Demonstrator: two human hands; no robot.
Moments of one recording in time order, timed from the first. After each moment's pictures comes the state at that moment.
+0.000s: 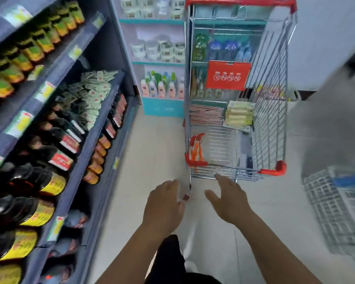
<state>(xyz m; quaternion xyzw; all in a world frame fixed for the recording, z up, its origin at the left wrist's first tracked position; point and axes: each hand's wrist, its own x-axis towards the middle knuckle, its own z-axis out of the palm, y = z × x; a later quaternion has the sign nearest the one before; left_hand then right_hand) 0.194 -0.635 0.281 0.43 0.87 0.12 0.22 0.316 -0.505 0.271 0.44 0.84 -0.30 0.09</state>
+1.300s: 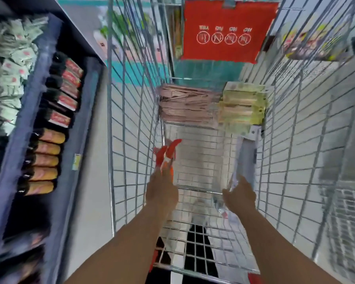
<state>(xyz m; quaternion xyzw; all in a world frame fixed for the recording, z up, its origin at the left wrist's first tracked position) 0.097 -0.301 0.036 0.25 0.91 0.03 0.33 0.257 -0.175 0.020 0.64 0.64 -0.37 0.18</state>
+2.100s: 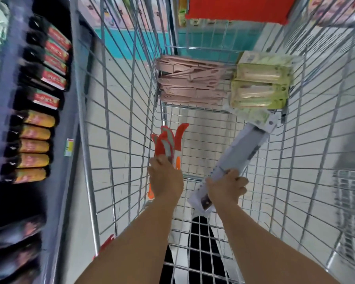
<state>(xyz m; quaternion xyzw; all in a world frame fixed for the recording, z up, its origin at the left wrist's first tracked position) 0.100 -0.281 -0.020 0.13 0.95 0.05 0.28 0.205 -0.209 -0.040 0.71 0.56 -0.37 0.19</state>
